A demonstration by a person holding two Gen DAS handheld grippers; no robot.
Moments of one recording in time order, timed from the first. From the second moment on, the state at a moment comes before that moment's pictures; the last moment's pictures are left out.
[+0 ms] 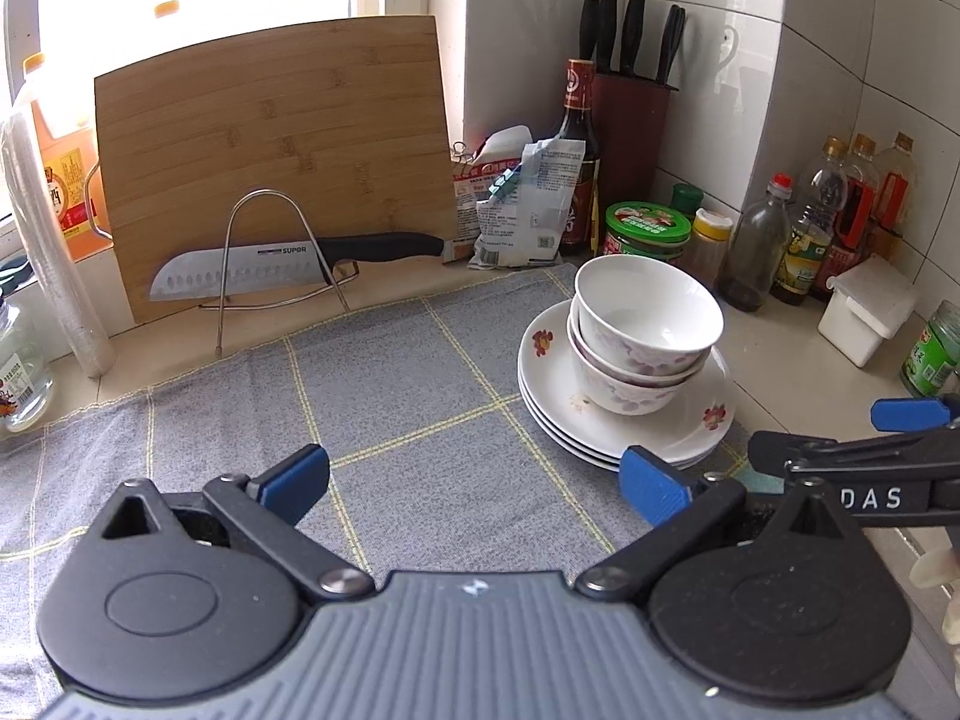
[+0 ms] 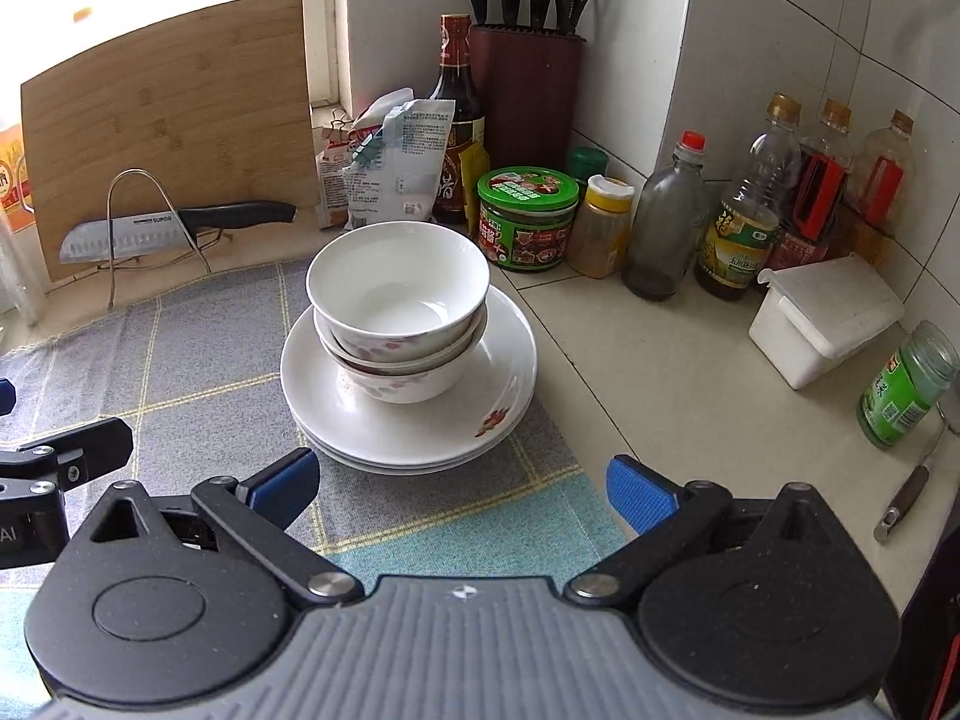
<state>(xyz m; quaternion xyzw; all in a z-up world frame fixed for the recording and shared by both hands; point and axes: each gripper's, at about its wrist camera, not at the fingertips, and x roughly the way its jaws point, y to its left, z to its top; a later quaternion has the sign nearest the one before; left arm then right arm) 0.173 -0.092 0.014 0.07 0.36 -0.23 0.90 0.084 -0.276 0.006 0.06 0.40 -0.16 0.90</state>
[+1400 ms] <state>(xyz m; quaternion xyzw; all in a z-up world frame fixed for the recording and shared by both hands) 0.156 -0.094 0.027 0.09 0.33 -0.23 0.91 0.066 -0.266 0.022 0.06 0.38 -0.16 0.91</state>
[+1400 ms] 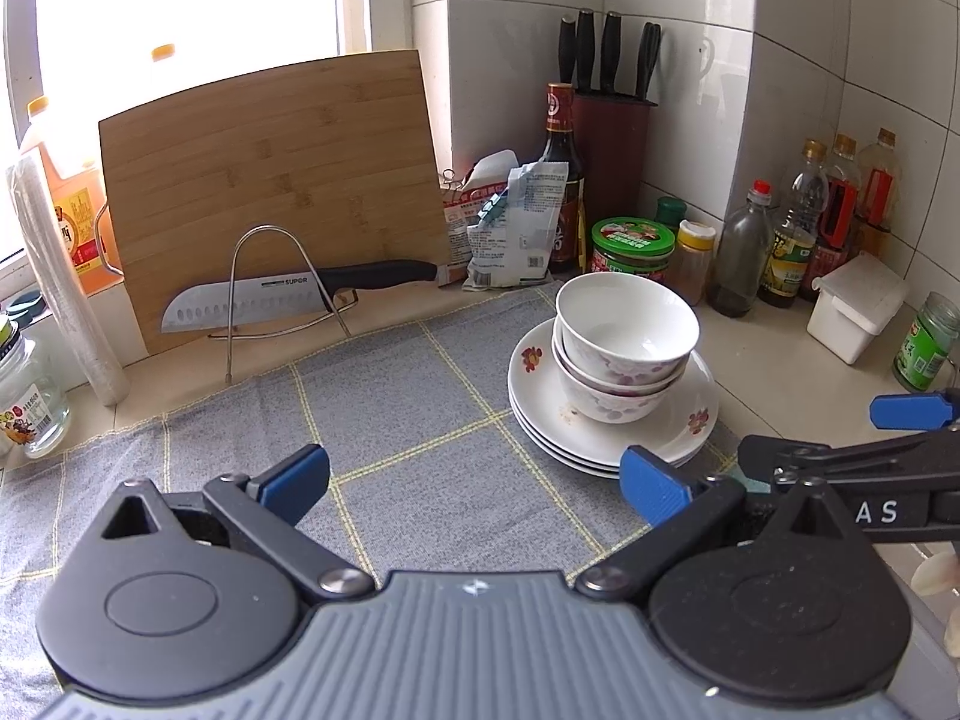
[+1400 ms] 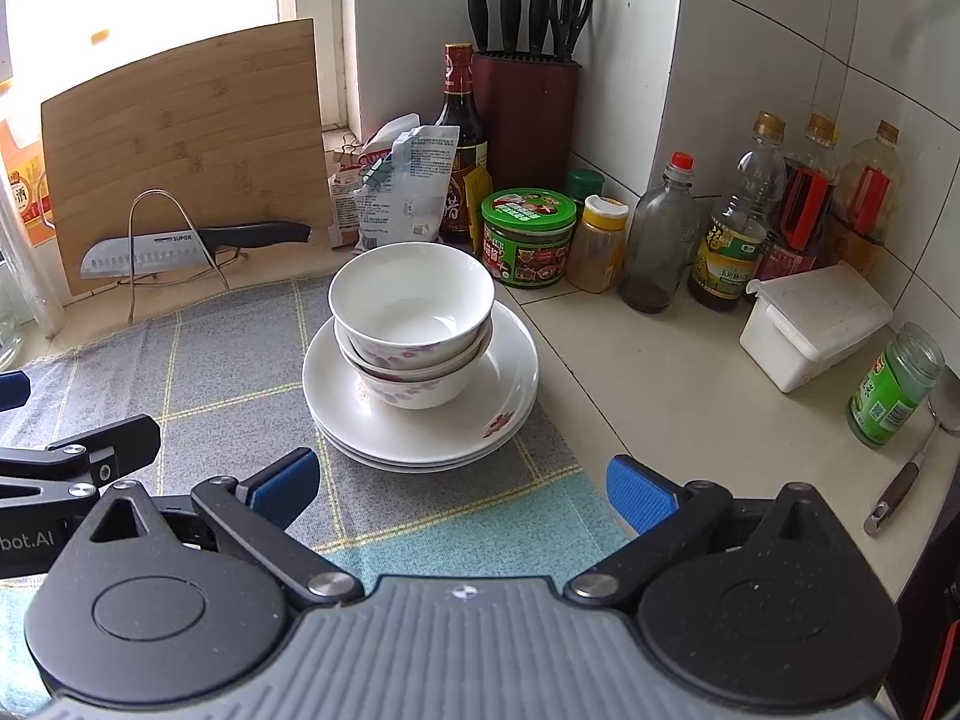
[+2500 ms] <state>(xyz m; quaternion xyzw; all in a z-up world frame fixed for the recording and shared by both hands) 0.158 -0.096 0.027 0.09 0.34 -0.23 0.91 0.067 -0.265 0.025 0.05 0.38 -0.18 0.91</state>
